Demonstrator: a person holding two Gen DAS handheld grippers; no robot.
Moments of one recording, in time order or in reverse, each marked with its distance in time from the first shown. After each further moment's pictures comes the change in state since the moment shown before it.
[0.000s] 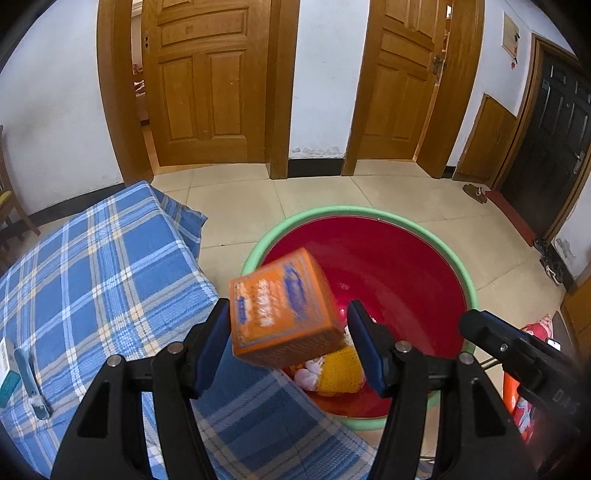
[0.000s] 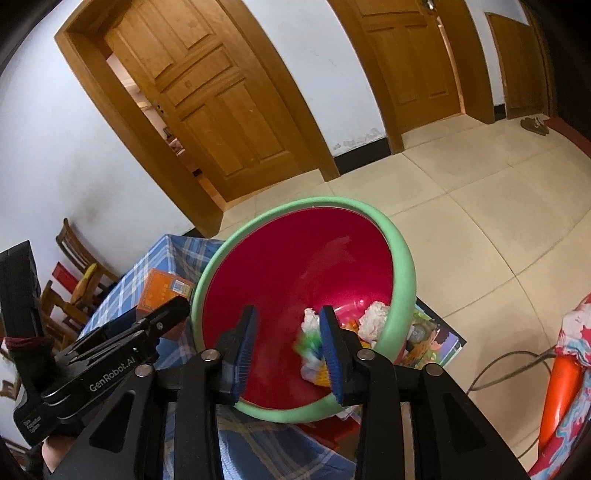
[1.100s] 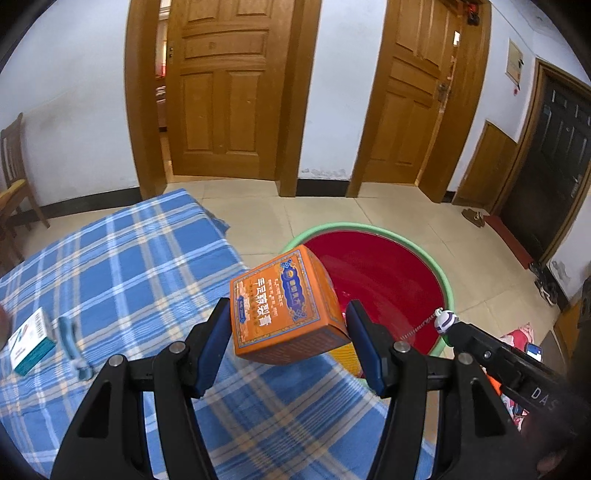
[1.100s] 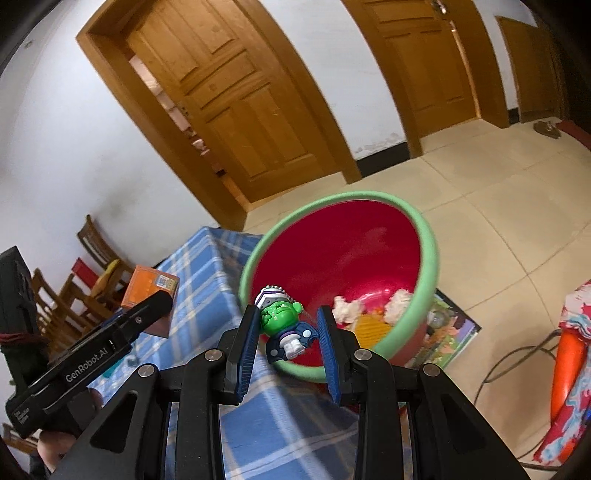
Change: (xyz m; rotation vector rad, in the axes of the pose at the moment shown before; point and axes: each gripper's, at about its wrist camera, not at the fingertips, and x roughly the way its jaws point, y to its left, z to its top) left arm -0.063 0.031 -0.018 -0.053 -0.076 -0.003; right arm -0.031 0.019 -0.023 -0.012 -0.012 0.053
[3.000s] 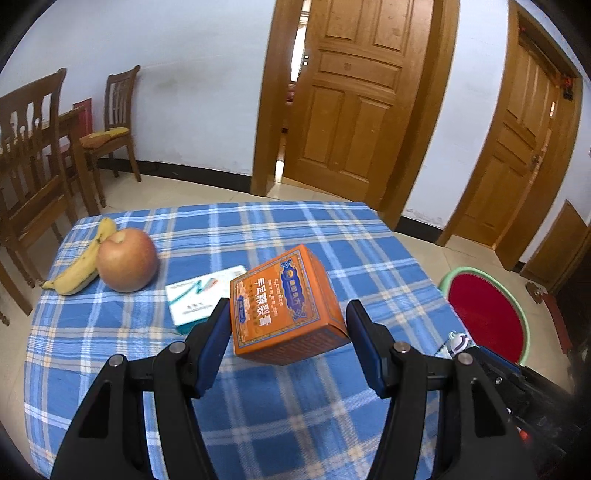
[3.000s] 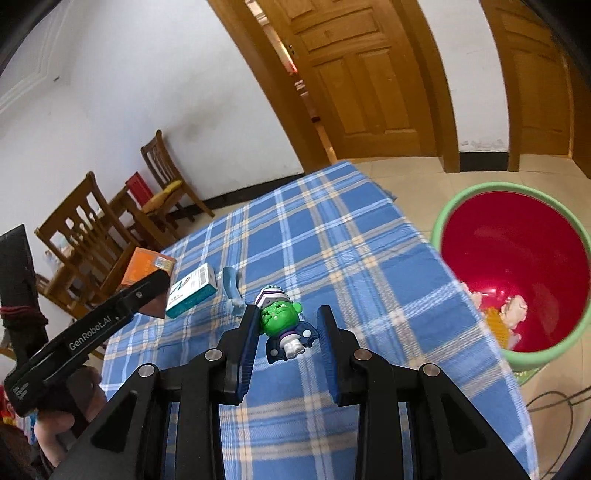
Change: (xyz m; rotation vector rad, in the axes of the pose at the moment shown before) left arm -0.099 0.184 -0.048 -0.301 -0.090 0.268; right arm 0.046 0.179 -0.055 -0.289 0.160 0.220
